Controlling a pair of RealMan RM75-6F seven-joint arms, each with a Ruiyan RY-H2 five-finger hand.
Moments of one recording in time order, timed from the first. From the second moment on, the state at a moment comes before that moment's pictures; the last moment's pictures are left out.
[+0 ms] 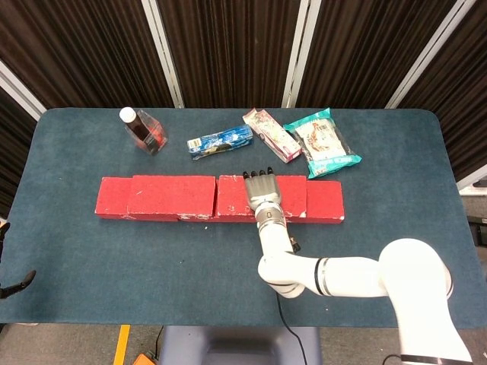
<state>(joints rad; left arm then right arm) -0.04 -1.09 -0.11 -1.65 1.33 1.51 0.07 1.43 -1.56 0.35 -1.51 0.25 1.07 -1.15</state>
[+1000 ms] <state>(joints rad) -0.04 -1.09 -0.11 -1.66 1.33 1.51 0.06 1.43 -1.62 0.41 -1.46 0.28 1.10 -1.22</state>
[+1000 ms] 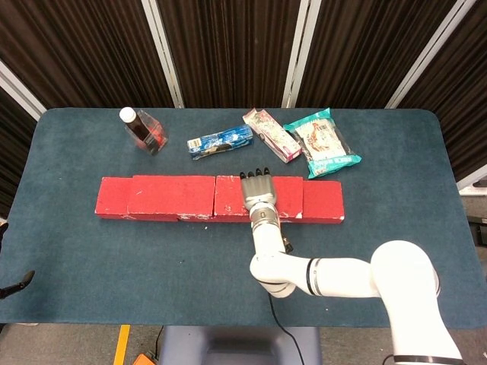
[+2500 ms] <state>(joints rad) -0.04 -1.08 -0.12 -1.66 1.31 1.50 0.06 1.41 -1.66 0.46 -1.43 0.24 1.12 -1.25</state>
